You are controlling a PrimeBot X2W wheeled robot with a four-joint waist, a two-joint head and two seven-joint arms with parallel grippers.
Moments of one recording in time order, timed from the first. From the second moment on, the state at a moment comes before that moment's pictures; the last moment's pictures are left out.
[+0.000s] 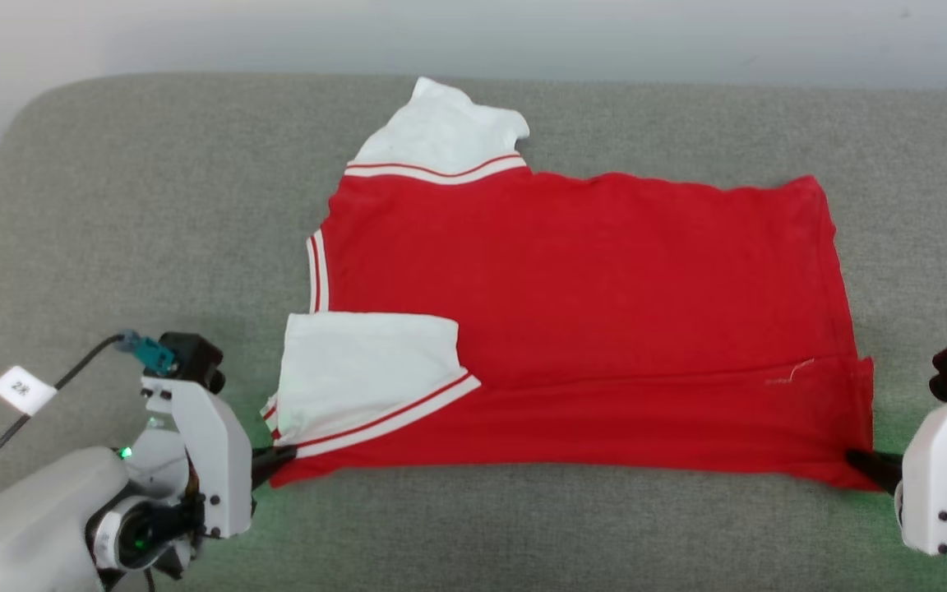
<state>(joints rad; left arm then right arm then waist) -0.77 0.84 -1.21 0.31 -1.49 0.05 0.33 -0.24 -0.47 0.10 0.11 0.67 0.13 0.86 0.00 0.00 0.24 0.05</state>
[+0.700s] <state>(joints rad) -0.71 0.91 -1.21 0.16 -1.50 0.15 0.32 -0.05 -0.47 0.05 -0.07 0.66 0.13 0.93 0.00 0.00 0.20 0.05</state>
